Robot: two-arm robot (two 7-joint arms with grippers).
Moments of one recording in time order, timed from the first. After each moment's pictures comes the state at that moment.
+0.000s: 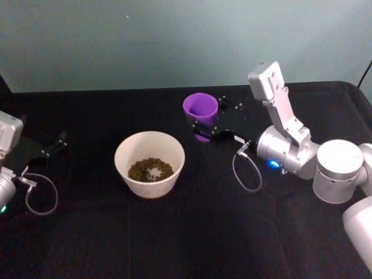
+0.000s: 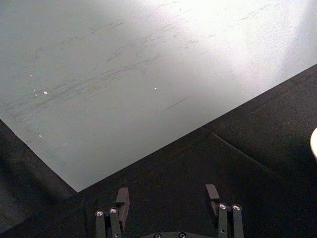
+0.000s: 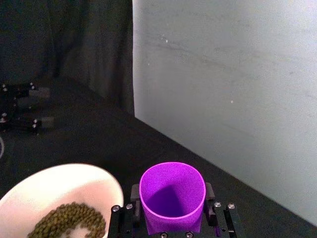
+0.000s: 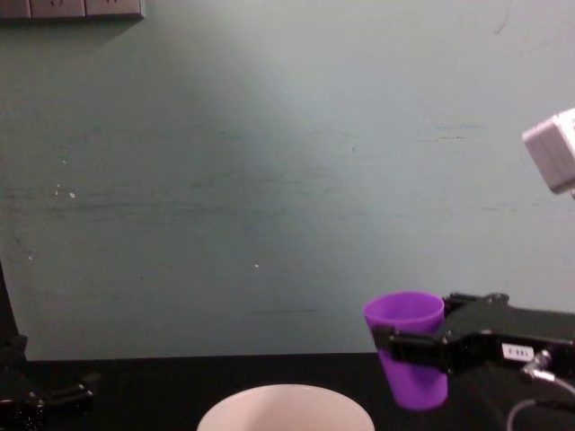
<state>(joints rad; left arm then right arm) -0.20 0.60 0.45 -1.41 -0.25 -0.12 0.03 0.31 0.27 -0.25 -1.40 0.08 0.07 0.54</state>
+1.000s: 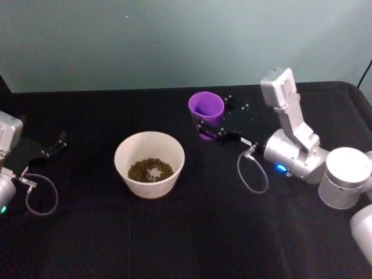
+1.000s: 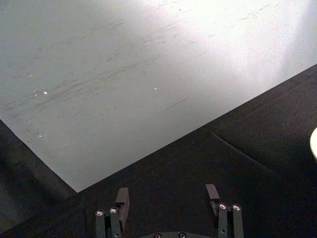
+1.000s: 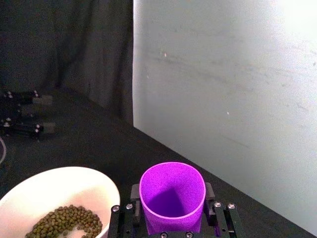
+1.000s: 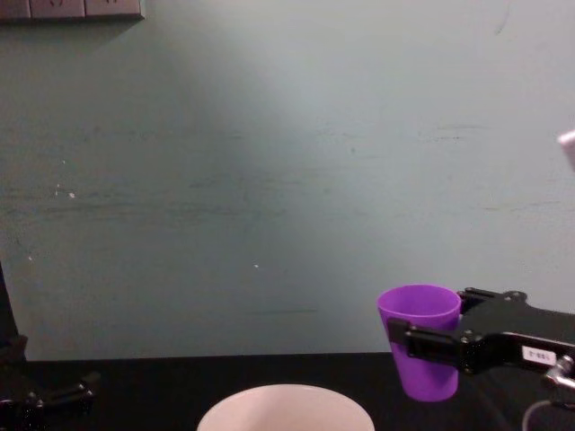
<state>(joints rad) -0.20 0.60 0.45 -1.41 -0.25 -0.12 0.03 0.29 0.30 -0.25 -1.37 0.14 -0.04 0.54</state>
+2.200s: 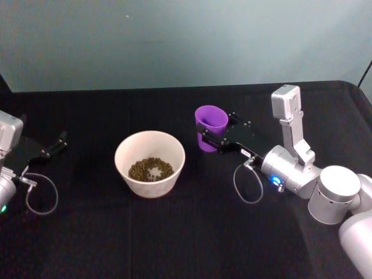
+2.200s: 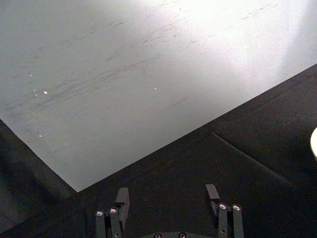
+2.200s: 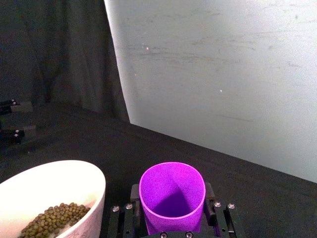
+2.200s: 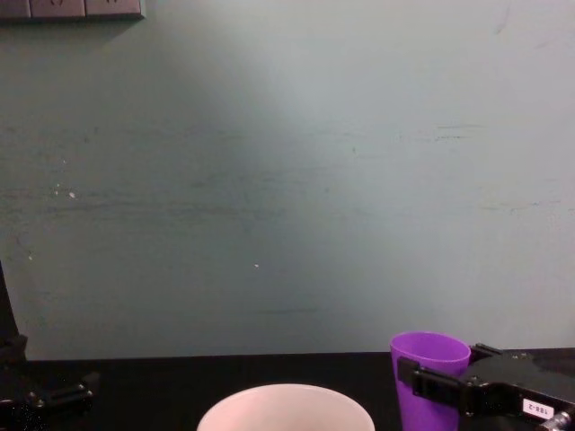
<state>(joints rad) -0.20 0.60 0.45 -1.41 -0.25 -0.12 0.03 0.33 0.27 -0.29 -1.15 0.31 -0.14 0.53</state>
